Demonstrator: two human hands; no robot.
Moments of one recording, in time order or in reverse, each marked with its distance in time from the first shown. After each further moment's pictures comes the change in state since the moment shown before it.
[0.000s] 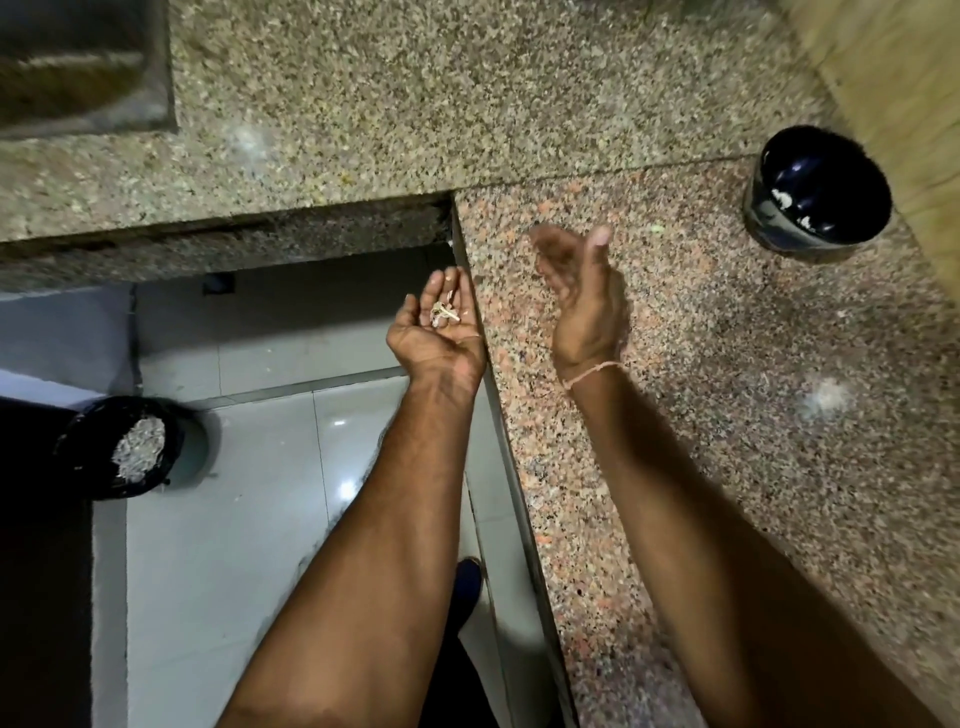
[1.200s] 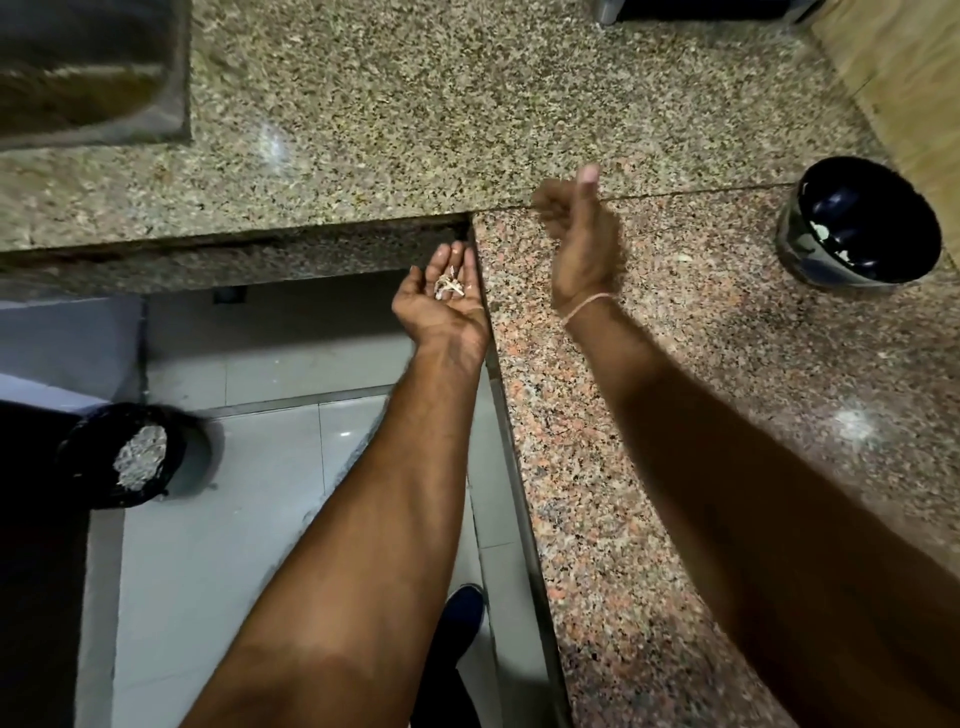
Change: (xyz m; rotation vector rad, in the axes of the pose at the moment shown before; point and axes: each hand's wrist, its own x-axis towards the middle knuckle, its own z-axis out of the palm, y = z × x) left_hand 0.044 0.001 0.046 0.085 0.018 0.056; right_hand 0.059 -0.014 0.050 -0.355 0.035 -0.127
